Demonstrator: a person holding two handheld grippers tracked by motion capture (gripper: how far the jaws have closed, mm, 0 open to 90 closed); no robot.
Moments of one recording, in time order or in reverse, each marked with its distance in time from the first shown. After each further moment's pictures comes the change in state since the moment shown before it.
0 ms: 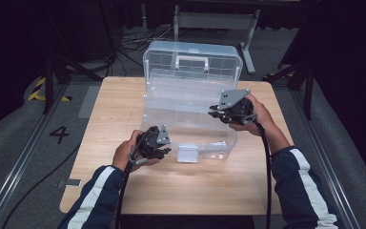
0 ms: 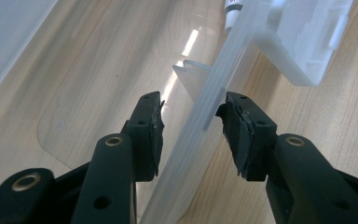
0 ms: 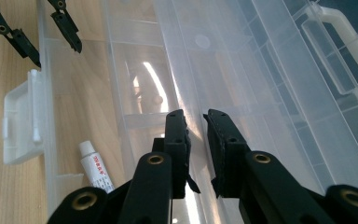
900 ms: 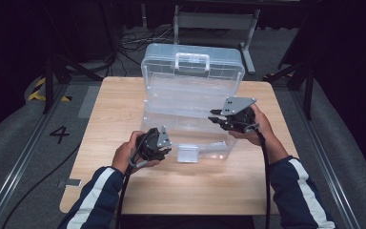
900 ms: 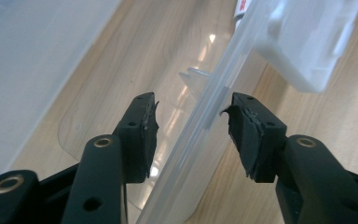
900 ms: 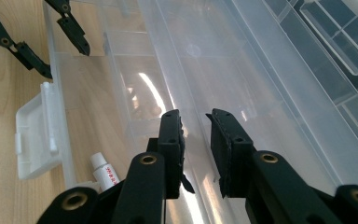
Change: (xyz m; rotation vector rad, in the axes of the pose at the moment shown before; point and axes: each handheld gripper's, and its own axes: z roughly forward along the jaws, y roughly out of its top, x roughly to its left) left arm -0.005 -0.002 -0.011 -0.042 0.062 -0.002; right arm 0.017 -0.014 -0.001 -0.072 -0.028 0.074
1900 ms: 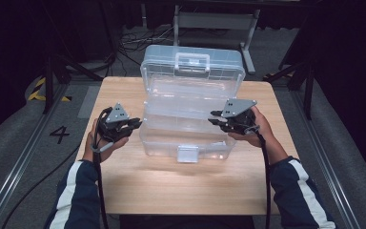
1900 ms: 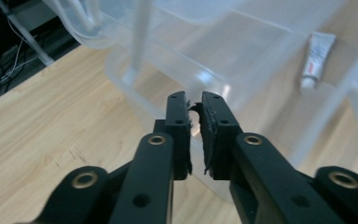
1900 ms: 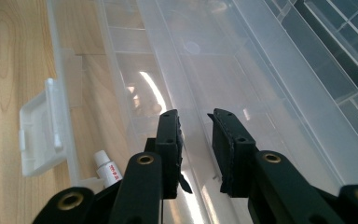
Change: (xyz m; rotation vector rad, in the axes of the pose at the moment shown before) left arm 0.083 -0.046 -0.056 -0.252 0.064 -0.310; right arm 0.004 -0.003 0.000 0.003 0.001 -0.002
